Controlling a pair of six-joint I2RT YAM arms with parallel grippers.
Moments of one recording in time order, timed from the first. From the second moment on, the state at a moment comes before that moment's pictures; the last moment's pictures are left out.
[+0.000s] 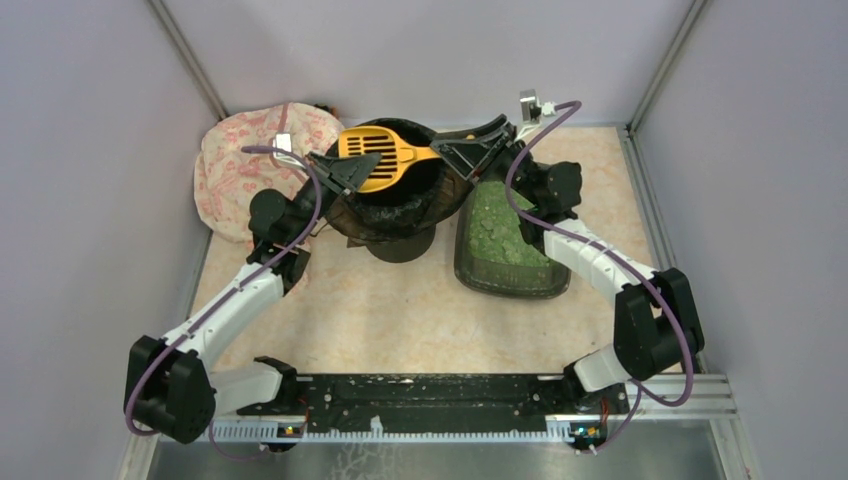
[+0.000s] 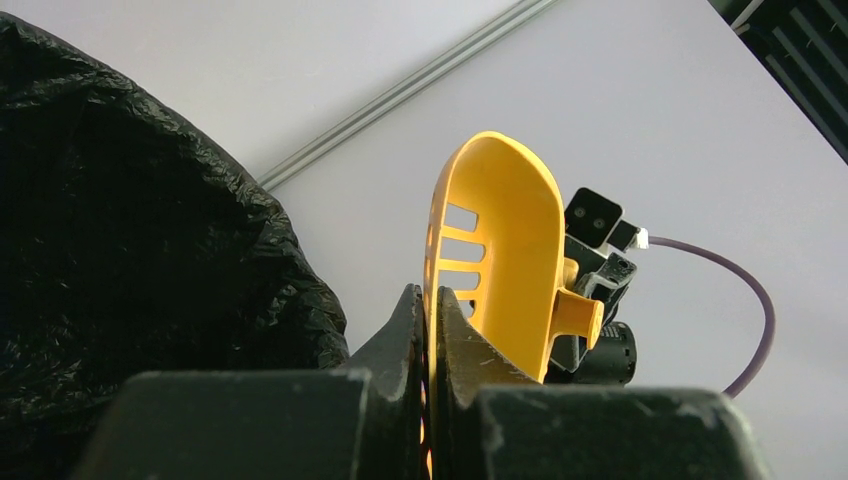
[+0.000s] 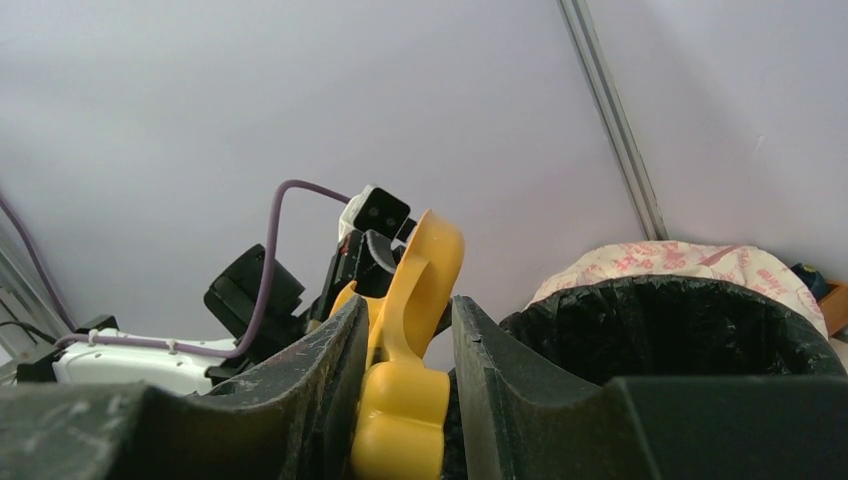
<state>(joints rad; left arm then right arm) -0.40 1.16 0.77 0.75 0.25 -1.18 0.43 1.46 1.01 1.12 -0.62 0.92</state>
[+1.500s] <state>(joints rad) -0.40 1.16 0.76 0.78 0.25 -1.16 0.43 1.46 0.99 1.15 -0.62 0.96</state>
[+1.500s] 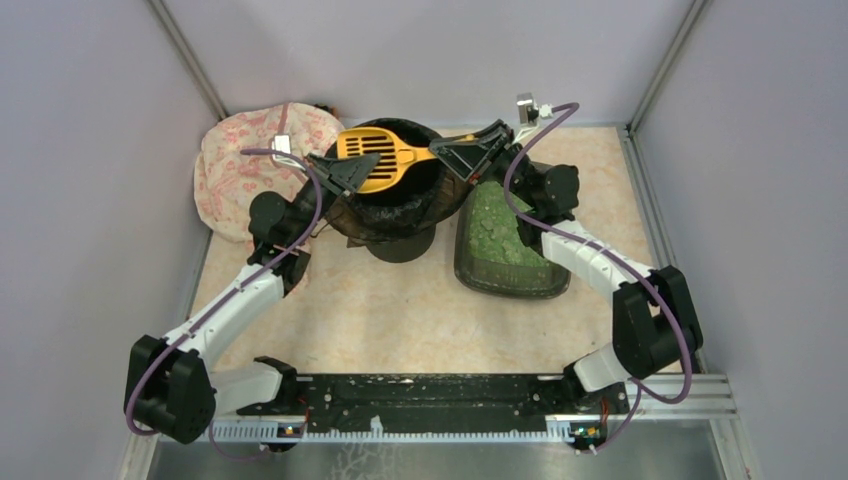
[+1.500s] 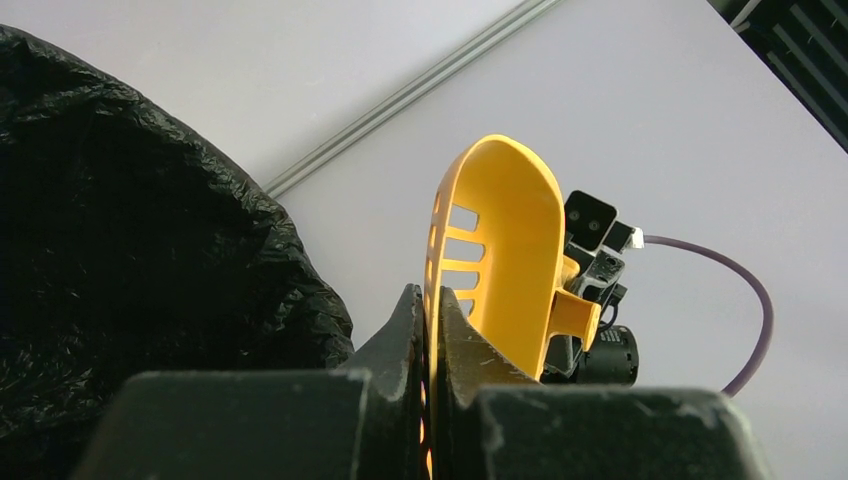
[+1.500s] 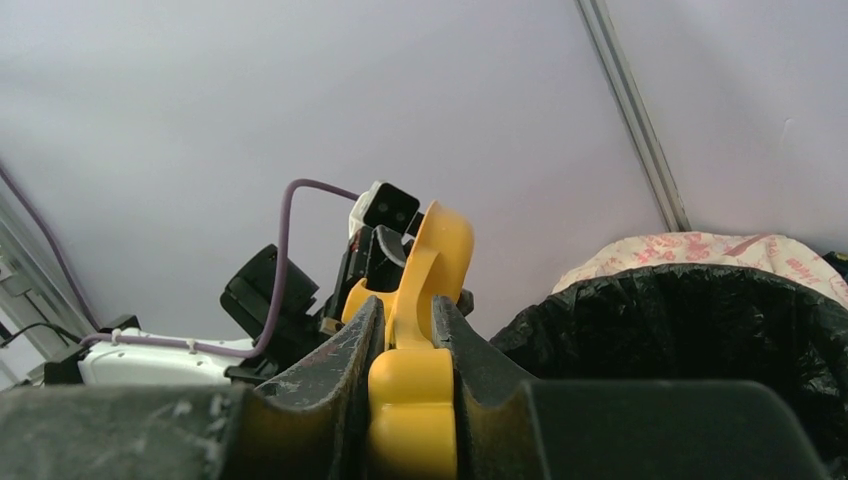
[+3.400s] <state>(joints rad) -0.40 0.96 0.91 0.01 0.20 -0.53 -0.05 1.08 0.67 0.09 -0.26 0.48</state>
